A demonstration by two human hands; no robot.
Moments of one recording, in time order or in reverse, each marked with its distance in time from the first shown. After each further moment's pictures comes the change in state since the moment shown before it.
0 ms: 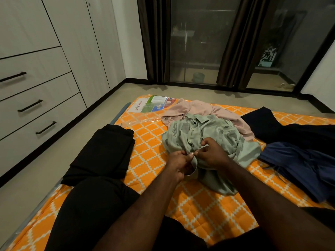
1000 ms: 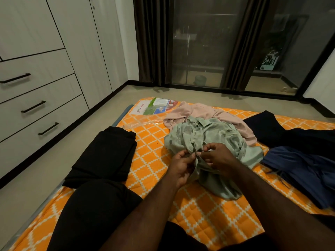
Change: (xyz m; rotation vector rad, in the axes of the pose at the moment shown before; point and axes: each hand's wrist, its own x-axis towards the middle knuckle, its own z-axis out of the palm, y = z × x) left_hand -0.011 0.002 -0.002 -0.310 -0.206 0.092; right_hand -0.006 -0.021 -0.011 0.341 -0.050 0.195
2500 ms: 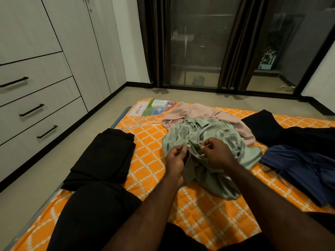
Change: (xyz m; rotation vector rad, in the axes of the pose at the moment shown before) left_hand 0.016 -0.007 -0.002 0.115 0.201 0.256; right_hand 0.018 0.007 -0.007 -0.548 0.237 -0.280
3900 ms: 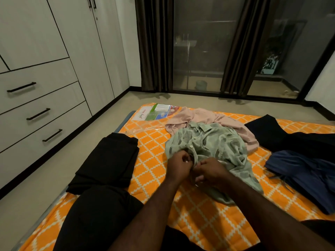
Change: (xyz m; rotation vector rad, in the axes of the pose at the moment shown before) left_hand -0.004 0.022 -0.011 1.093 -0.028 0.302; right_hand -0.038 -0.017 0.018 0.246 -0.346 0.310
